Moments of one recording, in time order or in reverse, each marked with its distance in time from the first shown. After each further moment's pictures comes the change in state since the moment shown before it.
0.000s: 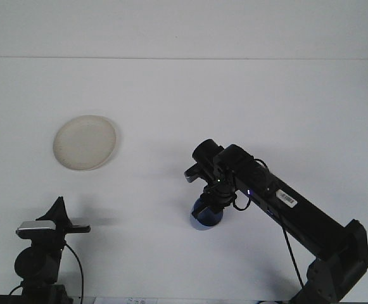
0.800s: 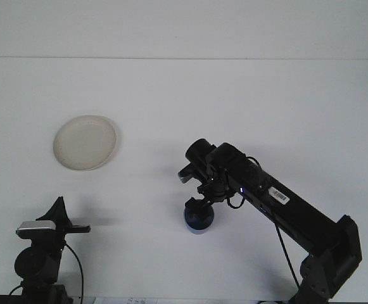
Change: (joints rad) left arm 0.000 0.000 0.000 0.000 0.000 0.000; right arm 0.027 0.043 0.061 -0.020 0.000 -0.019
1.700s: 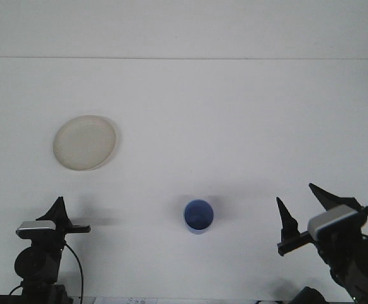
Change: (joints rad) left arm 0.000 0.000 0.000 0.000 0.000 0.000; right arm -0.019 -1.258 -0.488 0.480 0.416 0.037
